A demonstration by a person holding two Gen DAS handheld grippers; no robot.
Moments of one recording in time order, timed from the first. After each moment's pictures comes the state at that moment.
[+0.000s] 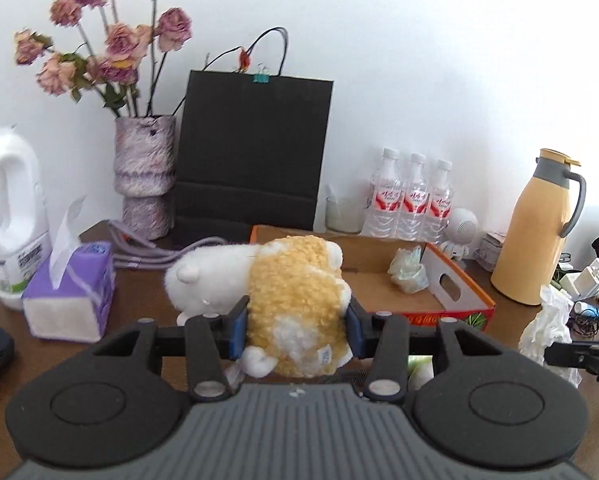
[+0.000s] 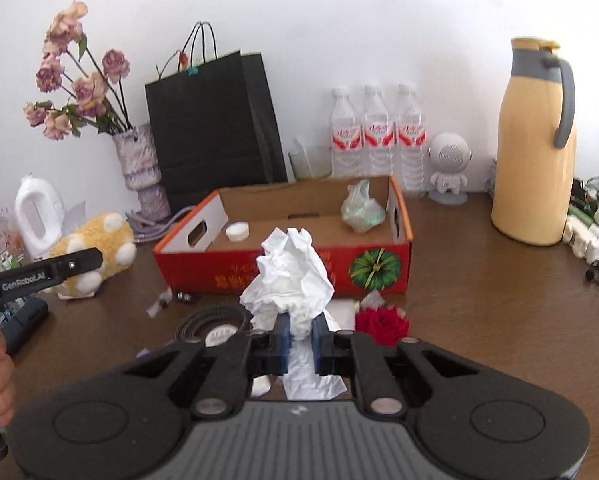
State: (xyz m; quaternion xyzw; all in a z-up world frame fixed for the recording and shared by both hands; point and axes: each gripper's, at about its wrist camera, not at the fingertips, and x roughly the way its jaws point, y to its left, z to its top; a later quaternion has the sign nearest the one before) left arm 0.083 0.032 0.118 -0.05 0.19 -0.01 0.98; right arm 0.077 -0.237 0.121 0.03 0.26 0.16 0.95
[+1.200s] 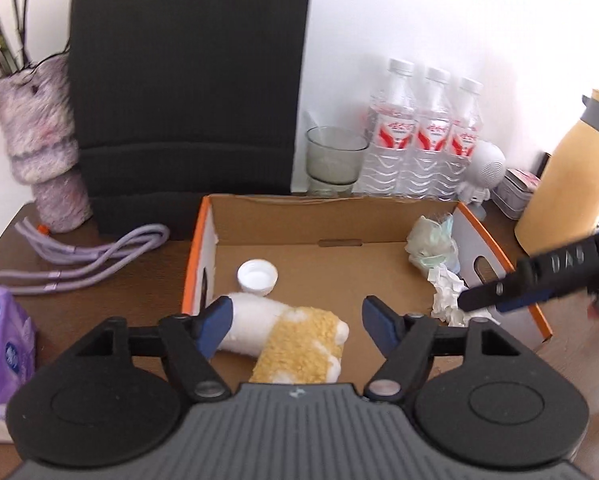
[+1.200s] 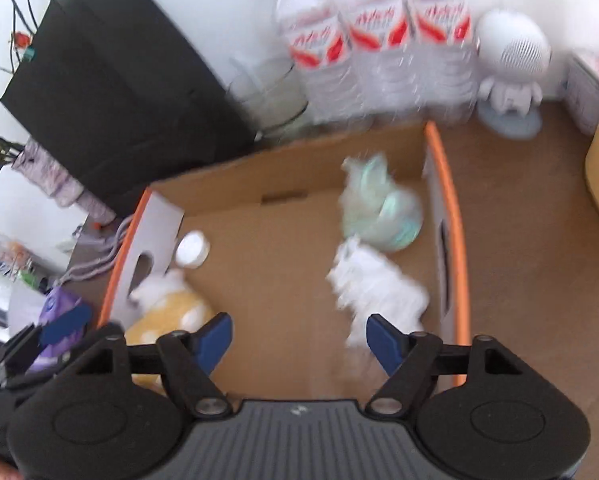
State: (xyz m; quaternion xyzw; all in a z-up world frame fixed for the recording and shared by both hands) left arm 0.273 0.033 0.115 -0.03 0.37 -0.06 0.93; right arm 0.347 -0.205 0.103 0.11 0.54 0.17 0.82
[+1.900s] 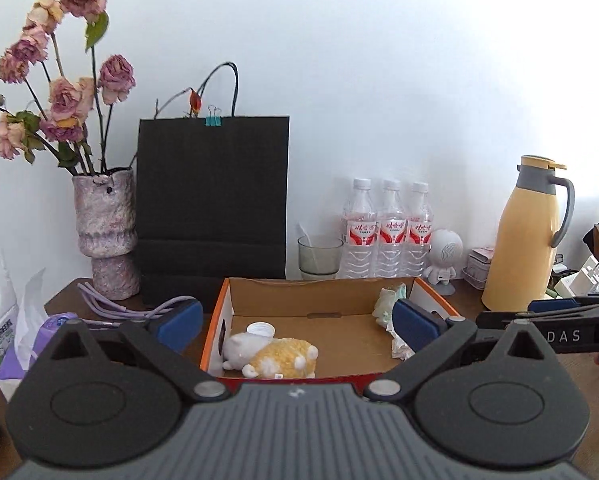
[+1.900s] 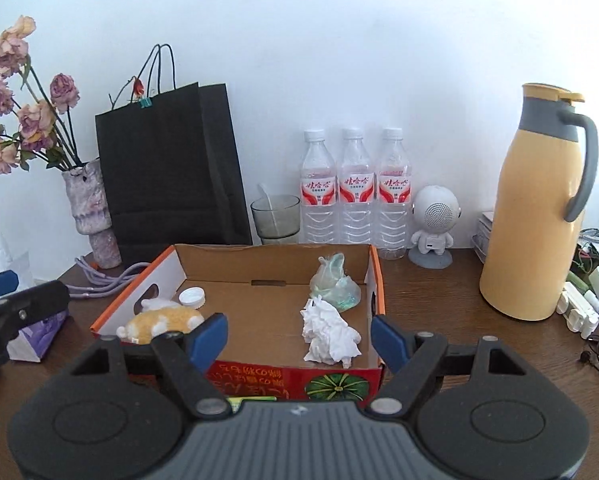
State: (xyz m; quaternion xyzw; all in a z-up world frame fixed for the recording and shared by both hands) left arm 0.105 0.007 0.139 -0.01 0.14 -0.03 0.99; right arm 0.144 -0.219 0.137 0.02 0.23 0.11 0.97
